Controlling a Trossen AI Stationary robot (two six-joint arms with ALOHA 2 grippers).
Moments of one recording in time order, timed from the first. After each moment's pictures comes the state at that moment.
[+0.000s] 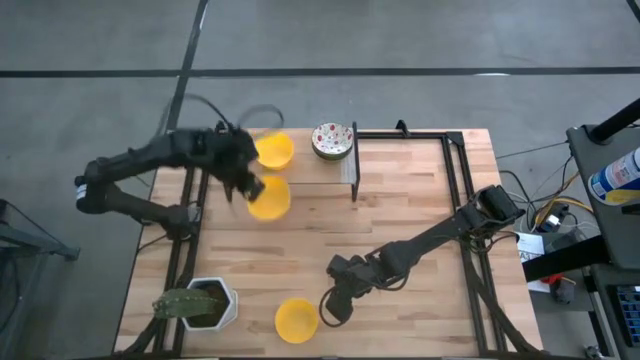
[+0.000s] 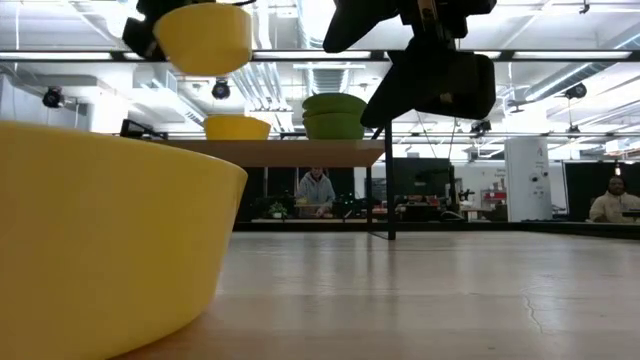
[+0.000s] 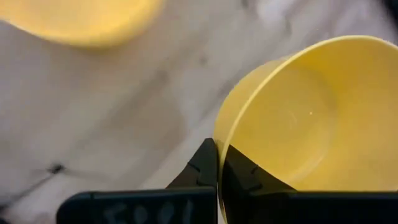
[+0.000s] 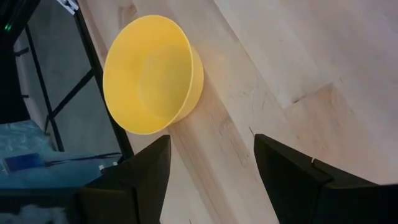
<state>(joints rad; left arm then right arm) 0.29 1.17 1.36 -1.22 0.10 -0.60 0.44 1.89 1.37 -0.38 0.02 1.08</state>
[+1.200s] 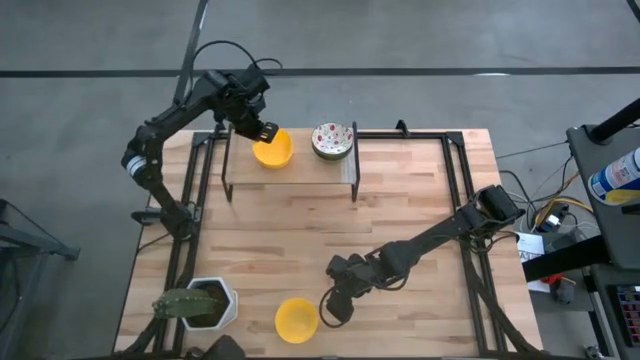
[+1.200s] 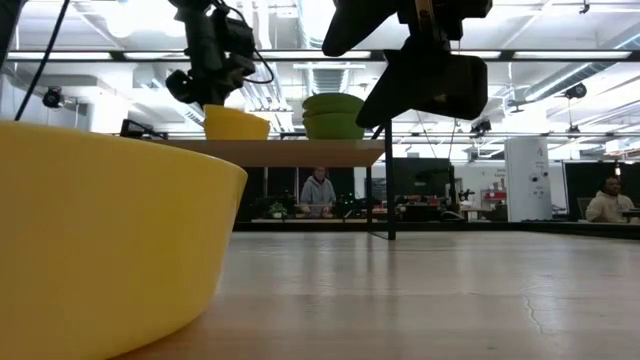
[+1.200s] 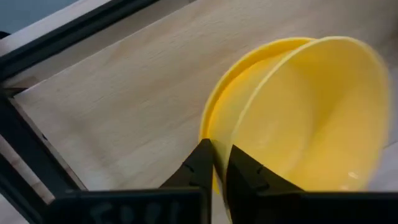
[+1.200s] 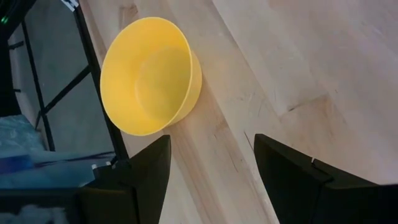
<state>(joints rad) 0.79 1.63 1.73 -1.41 0.10 -0.33 0.44 1.89 1.37 -0.38 0.04 1.02</state>
